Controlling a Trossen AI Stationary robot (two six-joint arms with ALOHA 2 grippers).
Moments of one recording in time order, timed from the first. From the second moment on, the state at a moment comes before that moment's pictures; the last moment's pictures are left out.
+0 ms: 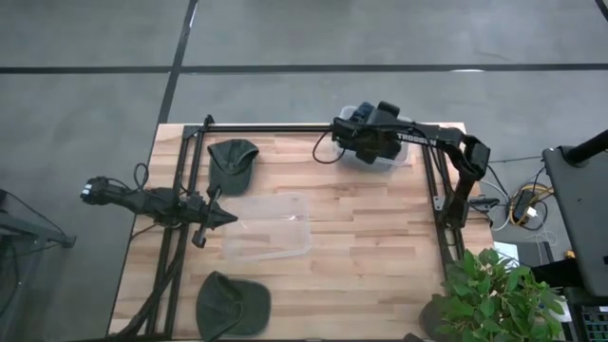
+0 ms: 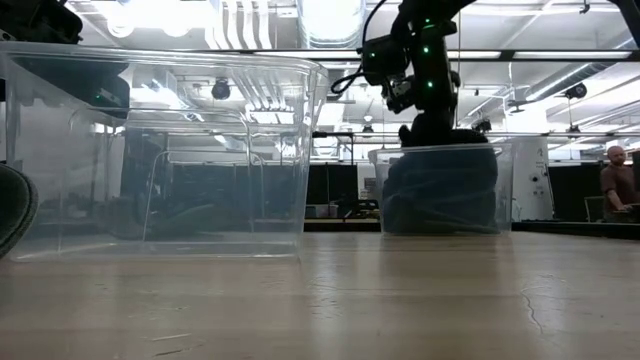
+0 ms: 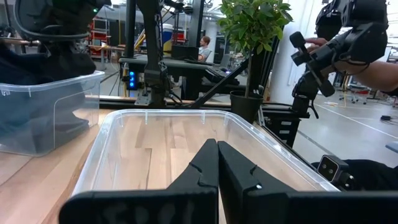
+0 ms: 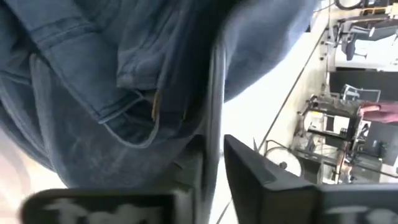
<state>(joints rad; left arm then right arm) -0.27 0.05 0.01 0.04 -0.11 -0.11 -0.43 1.80 1.55 -1.35 0.83 0.16</state>
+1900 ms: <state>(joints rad) -0.27 0.05 0.01 0.04 -0.11 -0.11 -0.33 1.79 1.72 -0.74 0.10 0.07</state>
